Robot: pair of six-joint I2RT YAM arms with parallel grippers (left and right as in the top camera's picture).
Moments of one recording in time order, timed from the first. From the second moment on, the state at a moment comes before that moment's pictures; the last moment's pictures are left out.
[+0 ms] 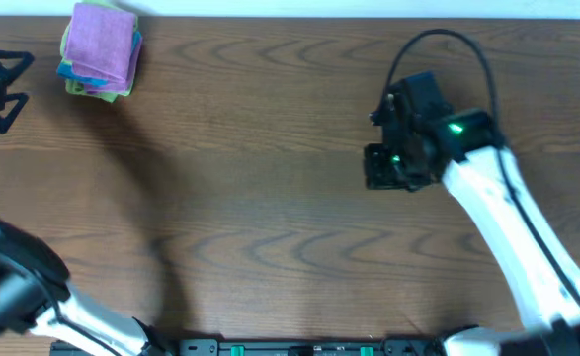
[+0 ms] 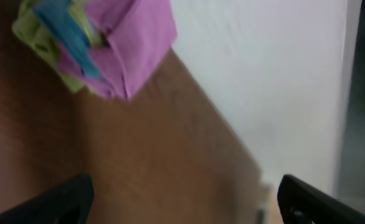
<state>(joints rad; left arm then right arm) 0.72 1.91 1.88 -1.03 0.98 -0.23 0.31 1.49 1.38 -1.16 -0.20 0.26</state>
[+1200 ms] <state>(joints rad) 0.44 1.09 1.89 -1.26 0.85 0.02 0.23 1.01 1.40 -1.22 -0.07 0.15</state>
